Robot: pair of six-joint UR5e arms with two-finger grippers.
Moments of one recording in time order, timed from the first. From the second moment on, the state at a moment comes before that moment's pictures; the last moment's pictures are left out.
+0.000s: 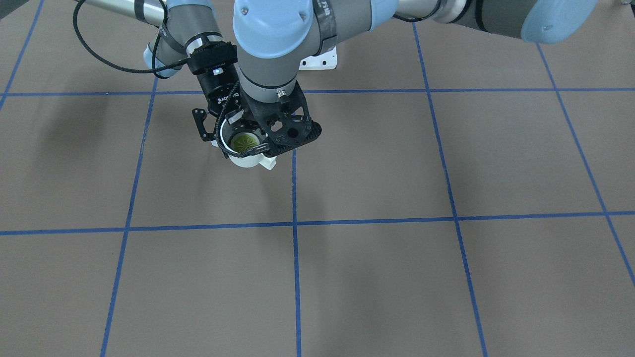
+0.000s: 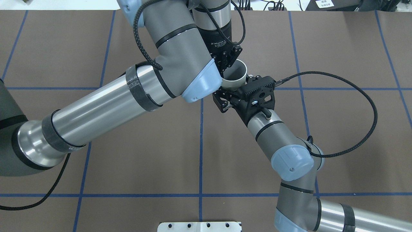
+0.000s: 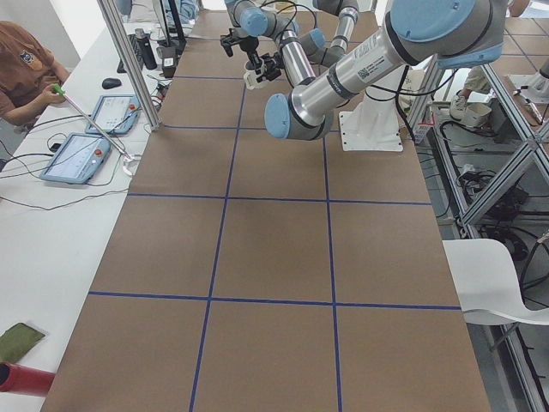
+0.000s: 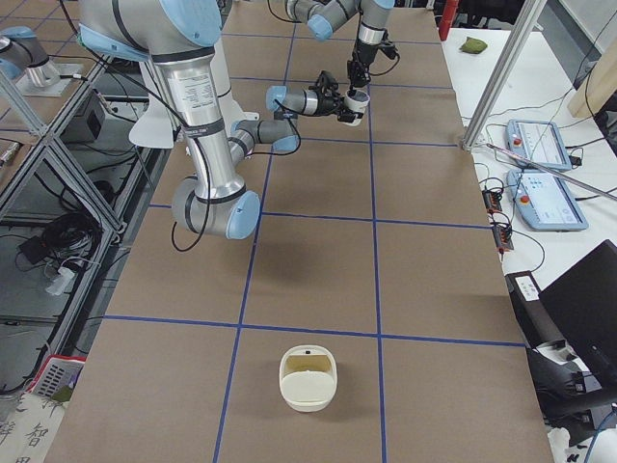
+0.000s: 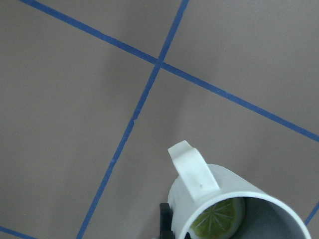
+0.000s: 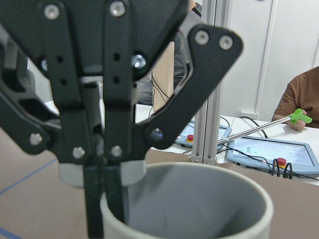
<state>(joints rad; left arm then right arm) -0.73 -2.77 -1.37 -1.27 -2.30 -1.45 0.34 -1.15 1.73 -0.57 0.85 0.69</state>
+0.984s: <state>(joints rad) -0.77 -2.75 -1.45 -1.22 -2.29 -1.45 0.37 -1.16 1.73 -0.57 0.85 0.69</state>
